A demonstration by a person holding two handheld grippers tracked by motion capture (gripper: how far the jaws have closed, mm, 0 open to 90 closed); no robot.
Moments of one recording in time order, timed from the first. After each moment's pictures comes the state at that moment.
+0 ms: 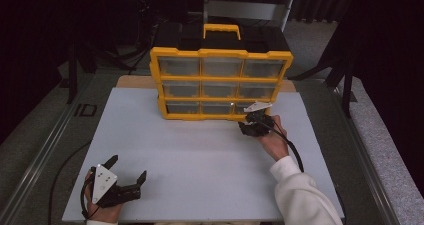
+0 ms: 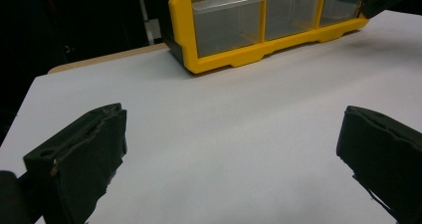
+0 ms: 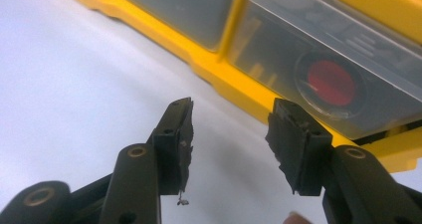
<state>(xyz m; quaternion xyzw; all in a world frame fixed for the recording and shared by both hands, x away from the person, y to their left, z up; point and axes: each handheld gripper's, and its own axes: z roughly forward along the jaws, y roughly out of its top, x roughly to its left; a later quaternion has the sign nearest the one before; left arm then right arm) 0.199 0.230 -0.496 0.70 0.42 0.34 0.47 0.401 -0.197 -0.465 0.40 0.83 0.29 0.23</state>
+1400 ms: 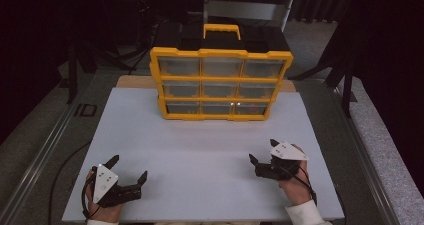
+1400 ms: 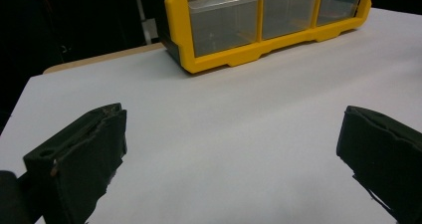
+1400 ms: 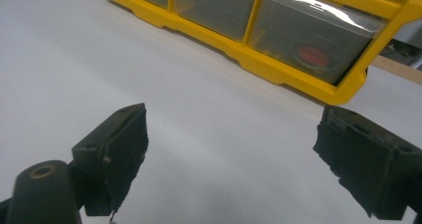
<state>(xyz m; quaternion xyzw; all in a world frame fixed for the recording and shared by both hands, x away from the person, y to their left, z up) 0.200 0.229 -0.498 0.70 0.41 0.34 0.48 0.266 -0.243 -0.470 0.38 0.77 0.42 0.29</state>
